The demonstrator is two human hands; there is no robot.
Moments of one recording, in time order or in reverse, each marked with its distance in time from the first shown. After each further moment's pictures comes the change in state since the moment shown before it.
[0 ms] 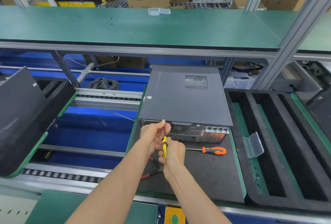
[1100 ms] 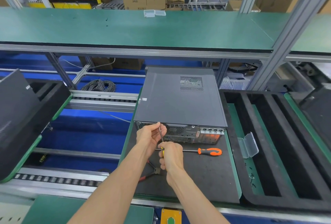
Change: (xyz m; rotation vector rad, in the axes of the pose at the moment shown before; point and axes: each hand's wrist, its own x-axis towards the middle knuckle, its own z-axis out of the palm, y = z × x) left_hand 0.004 -0.007 0.004 -0.138 0.016 0.091; right_hand -0.005 -0.007 -0.017 -0.248 -0.054 -0.087
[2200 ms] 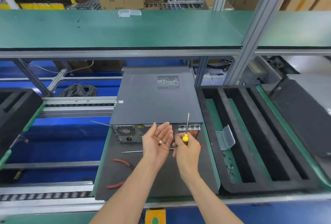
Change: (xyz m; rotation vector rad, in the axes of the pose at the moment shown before) left_hand -0.036 -0.065 0.061 -0.293 -0.260 -0.169; right_hand 0.013 -0.010 -0.101 -0.027 0.249 -0.544
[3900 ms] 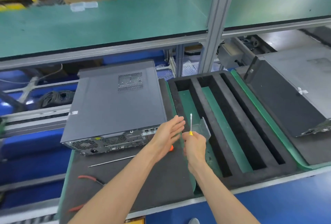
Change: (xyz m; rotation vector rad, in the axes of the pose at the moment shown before) left_hand 0.063 -0.103 0.083 0.893 -0.305 -0.199; right_hand 0.097 0.022 -0.113 0.041 0.155 0.334
